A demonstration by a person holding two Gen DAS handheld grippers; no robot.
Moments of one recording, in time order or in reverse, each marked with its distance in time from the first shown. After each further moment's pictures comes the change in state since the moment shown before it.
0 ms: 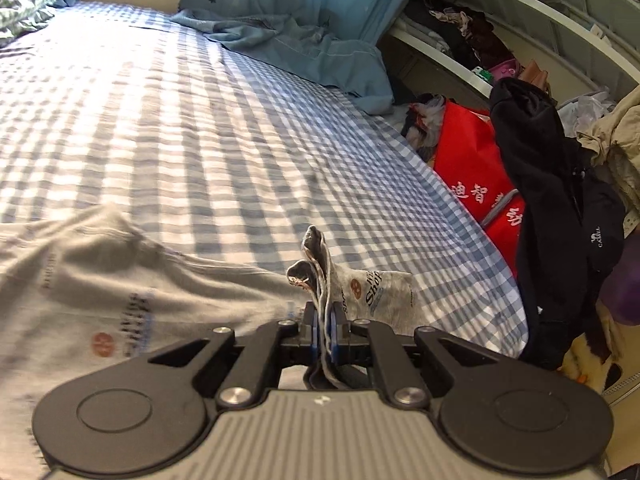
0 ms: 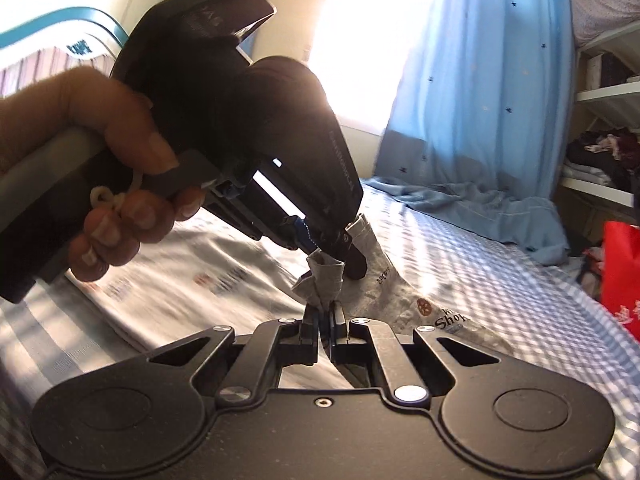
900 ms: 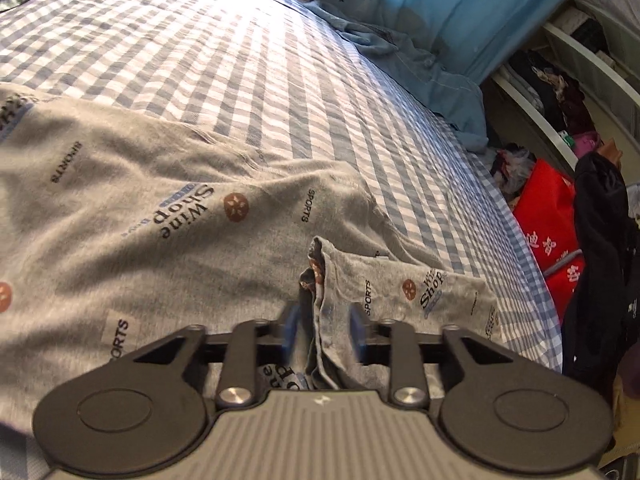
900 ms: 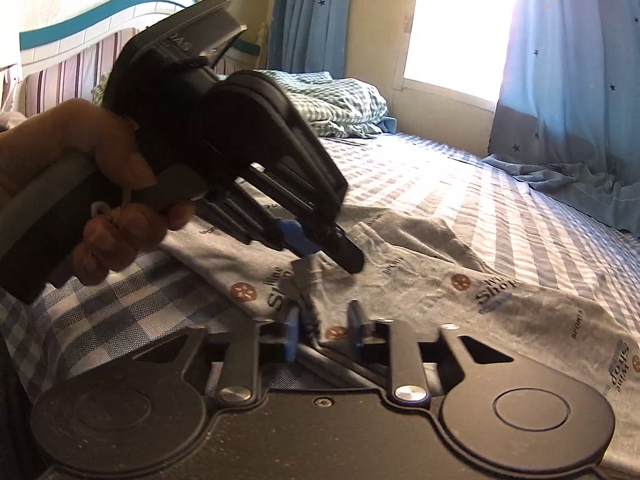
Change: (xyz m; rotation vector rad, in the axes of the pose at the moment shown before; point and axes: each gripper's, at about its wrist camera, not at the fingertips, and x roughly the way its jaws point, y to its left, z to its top) left arm -0.046 0.140 -0.046 -0.284 -0.036 0.098; right arm 0.048 0.078 -0.004 0.009 0.069 0.268
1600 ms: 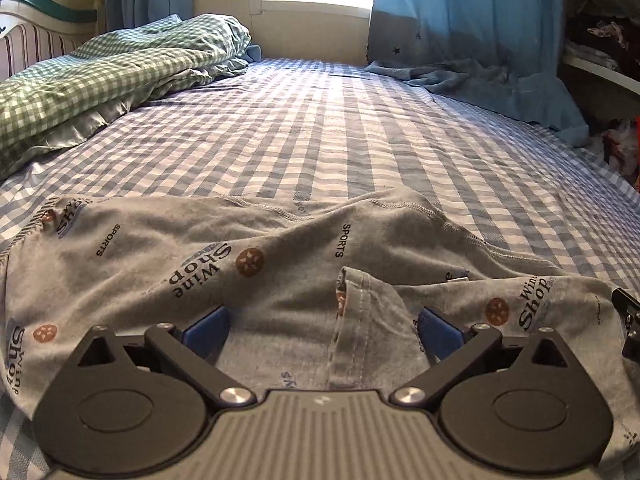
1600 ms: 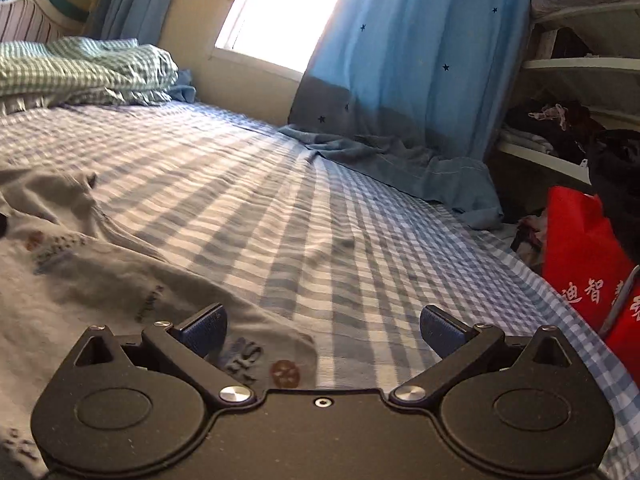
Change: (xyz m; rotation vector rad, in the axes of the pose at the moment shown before) left arm 0.046 -0.069 -0.034 0.247 -0.258 0.524; right arm 0.031 -0.199 -0.025 -0.038 0.114 -0.603
